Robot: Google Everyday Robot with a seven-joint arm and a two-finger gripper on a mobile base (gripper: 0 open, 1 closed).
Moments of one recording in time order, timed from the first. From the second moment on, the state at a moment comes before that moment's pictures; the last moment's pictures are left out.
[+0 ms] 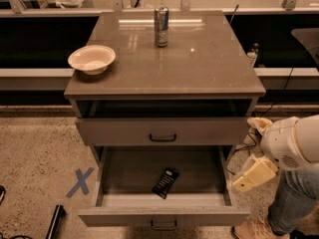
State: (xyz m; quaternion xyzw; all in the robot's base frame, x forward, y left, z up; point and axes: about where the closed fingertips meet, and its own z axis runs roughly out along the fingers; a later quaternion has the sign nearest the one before) arm 0.416 -0.194 0.792 -0.49 0.81 0.13 0.30
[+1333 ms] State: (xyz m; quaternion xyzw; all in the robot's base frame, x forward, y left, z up) arm 0.418 -0.130 0.627 -0.43 0.79 0.22 0.38
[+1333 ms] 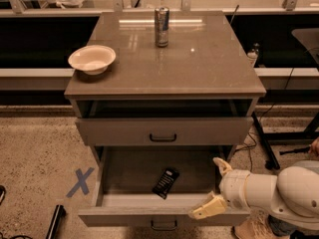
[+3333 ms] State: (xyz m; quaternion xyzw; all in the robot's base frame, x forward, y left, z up) arm 0.504 -0.037 0.505 -0.47 0.78 0.13 0.38
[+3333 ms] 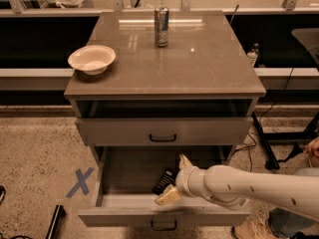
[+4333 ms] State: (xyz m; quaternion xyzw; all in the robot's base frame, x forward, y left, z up) arm 0.543 -0.066 0.457 -0.45 0.78 0.17 0.40
